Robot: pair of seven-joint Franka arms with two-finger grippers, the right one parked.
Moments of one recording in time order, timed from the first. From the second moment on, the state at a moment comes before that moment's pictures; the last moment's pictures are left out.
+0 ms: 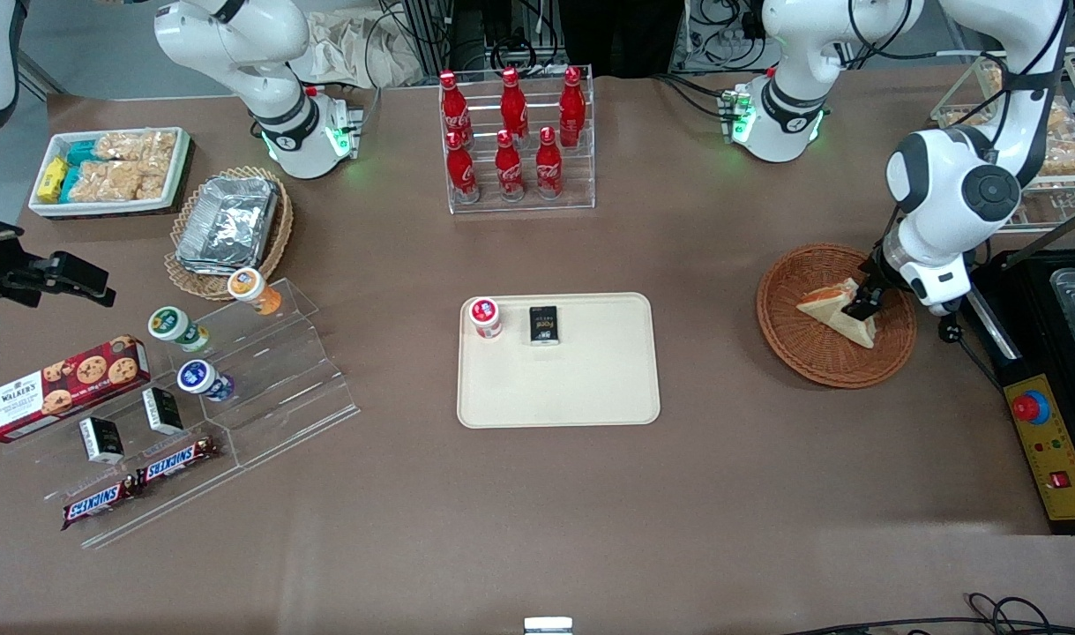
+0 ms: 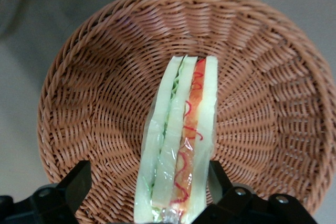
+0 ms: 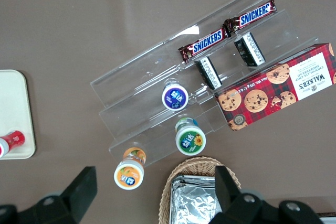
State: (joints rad) arm -0.04 -0.01 0.14 -2.57 0.06 2.51 -1.03
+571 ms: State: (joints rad) arm -0.07 0.09 0.14 -2.58 0.05 2.61 -1.12
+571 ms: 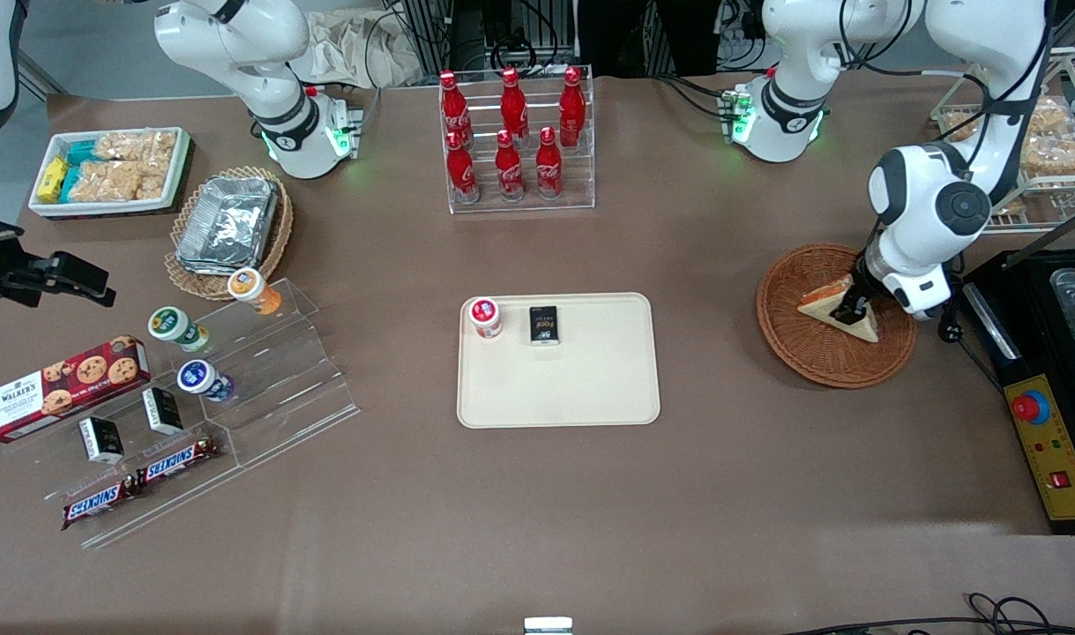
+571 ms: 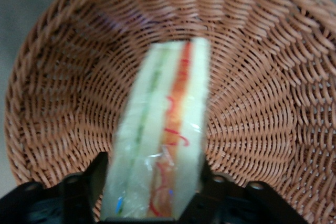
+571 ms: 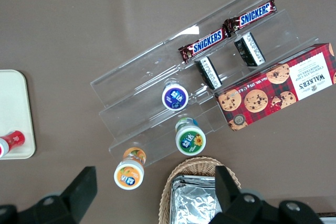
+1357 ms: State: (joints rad) arm -0.09 -0.03 0.08 -2.31 0.13 2.18 -1.11
